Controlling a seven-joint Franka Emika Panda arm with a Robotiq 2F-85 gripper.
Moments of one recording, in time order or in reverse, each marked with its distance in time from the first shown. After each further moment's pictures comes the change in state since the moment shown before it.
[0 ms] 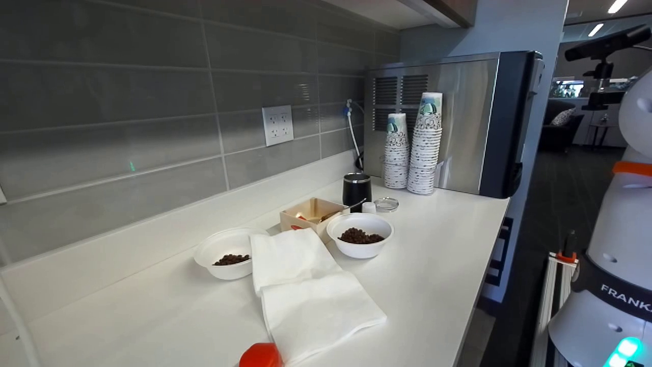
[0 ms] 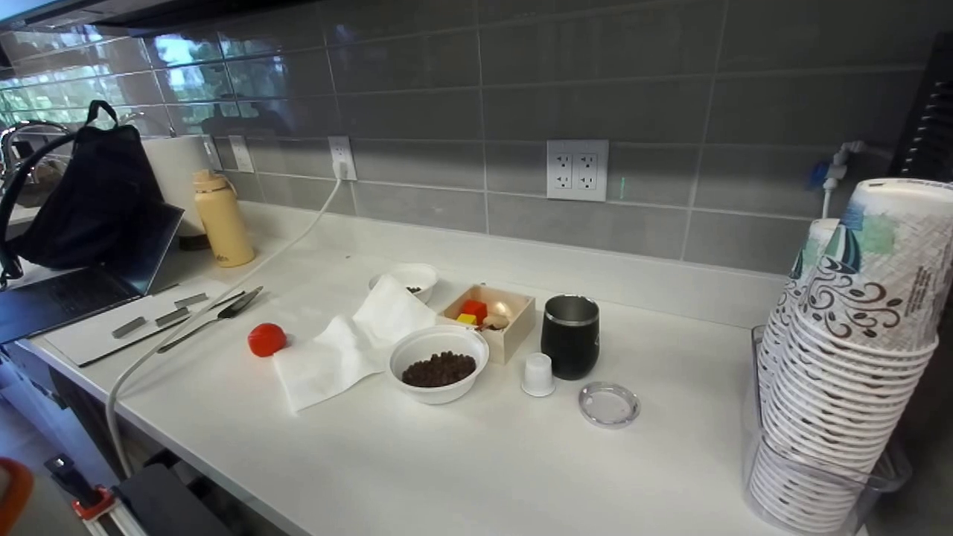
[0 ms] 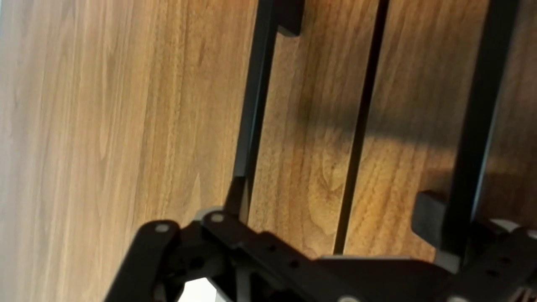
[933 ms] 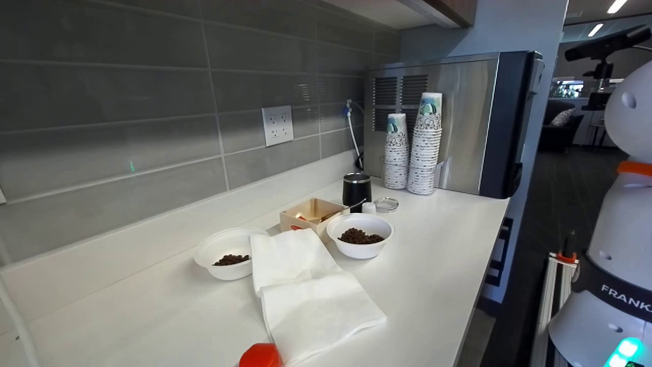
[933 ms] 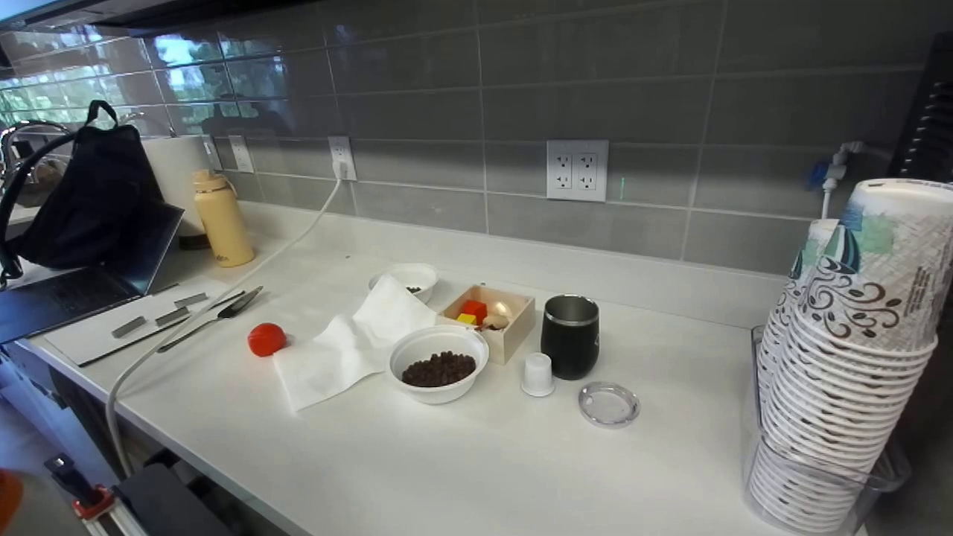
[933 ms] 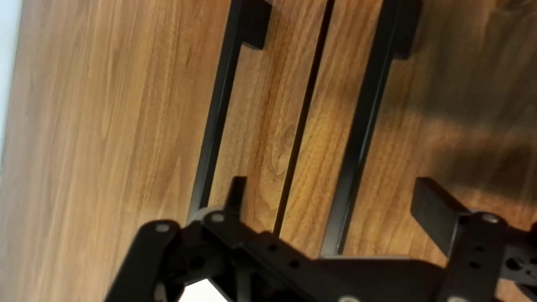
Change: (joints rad) arm -0.107 -0.132 0.130 -0.142 -0.141 0.009 0.120
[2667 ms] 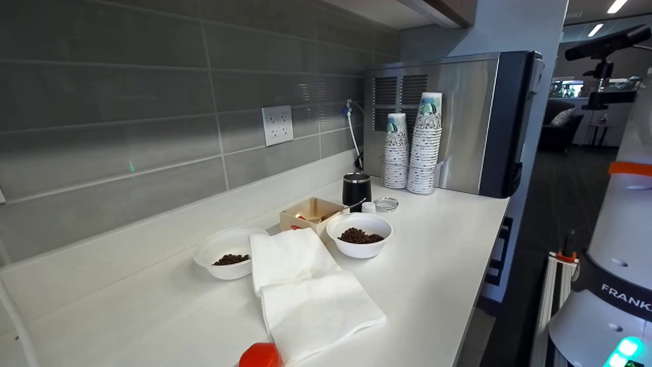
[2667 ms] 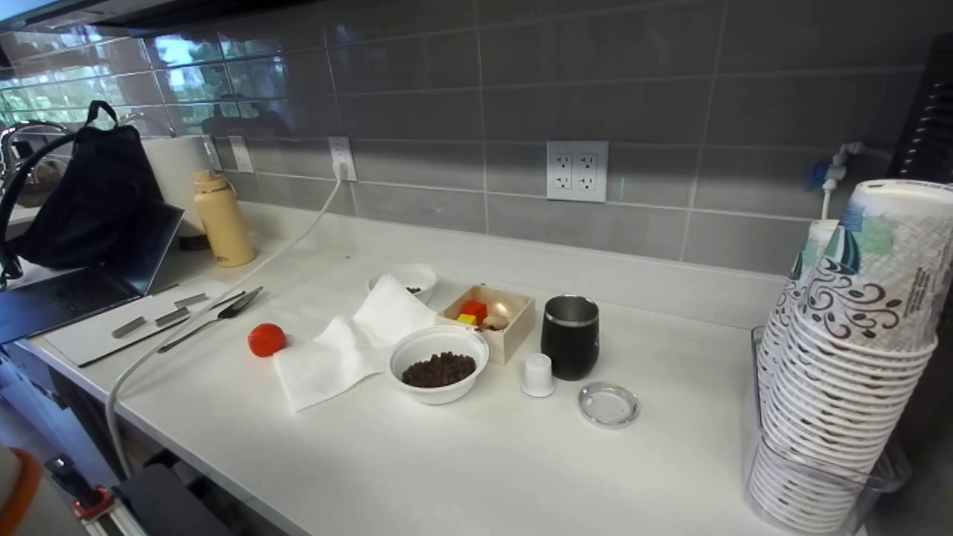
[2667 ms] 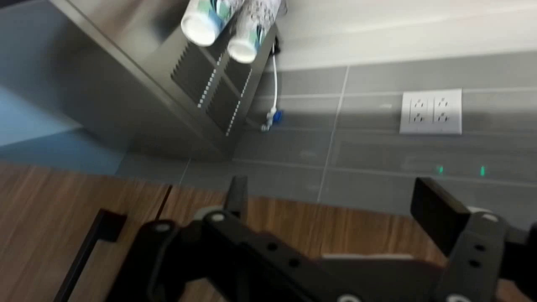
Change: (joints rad) arm 0.271 -0.401 0.178 -0.177 -0.101 -0.813 0.174
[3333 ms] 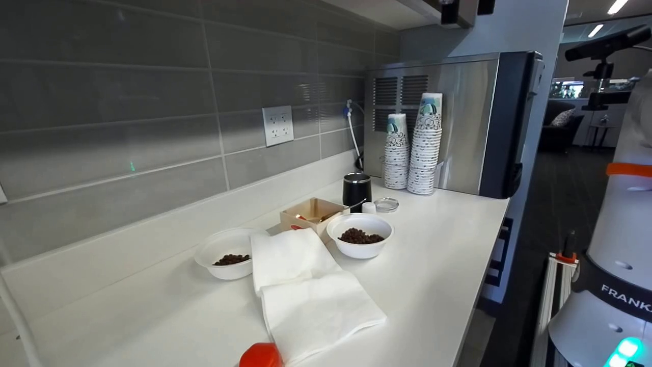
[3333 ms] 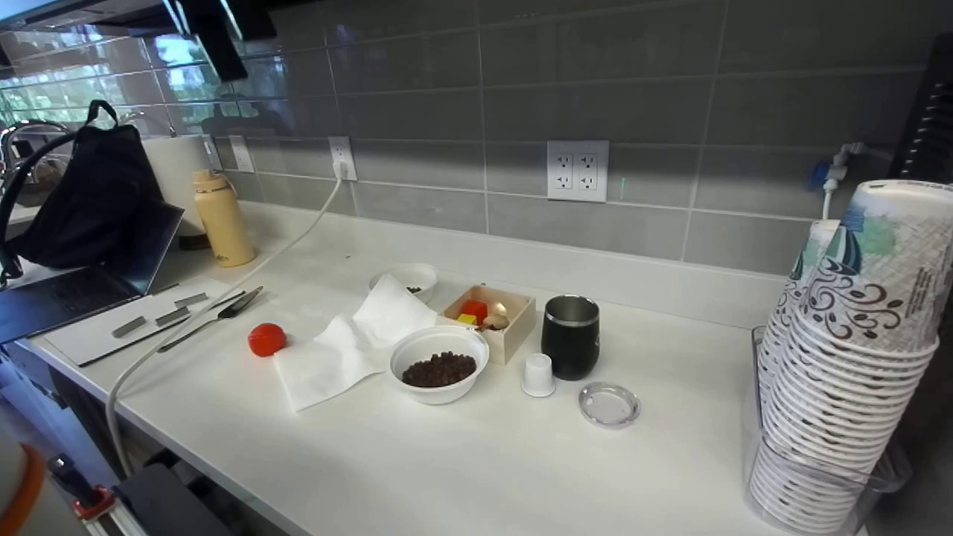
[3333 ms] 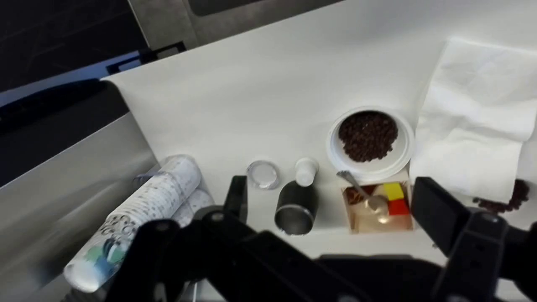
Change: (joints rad) arm 0.073 0.035 0.178 -0.136 0.283 -0.495 0.127
